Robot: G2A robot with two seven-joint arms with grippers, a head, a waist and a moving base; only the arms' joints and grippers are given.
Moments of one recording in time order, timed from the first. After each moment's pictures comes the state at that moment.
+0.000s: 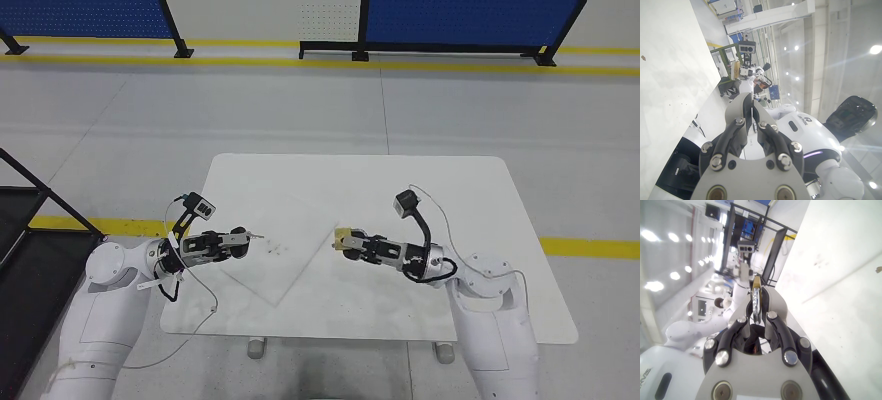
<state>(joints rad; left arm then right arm) 1.42 -1.04 -1.67 -1.43 -0.66 -0.21 -1.47 -1.33 -1.48 1.42 -1.63 -0.03 -0.10 1.21</state>
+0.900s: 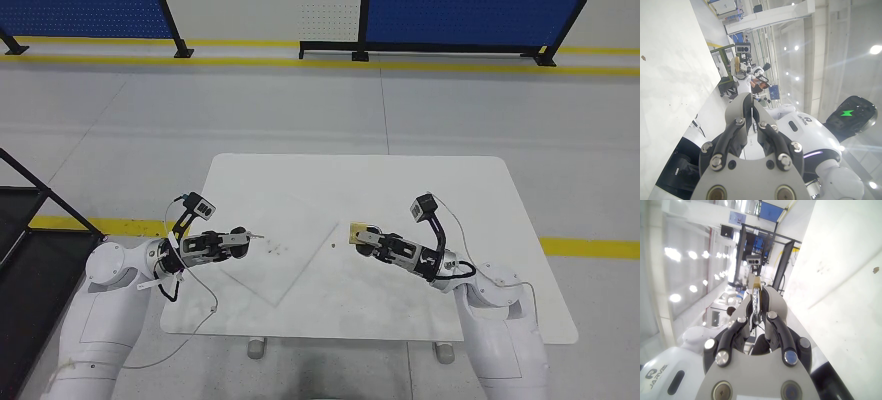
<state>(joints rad) 1.42 -1.04 -1.67 -1.43 -0.66 -0.21 -1.47 -1.36 -1.43 1.44 -1.60 0.09 -0.11 1.12</state>
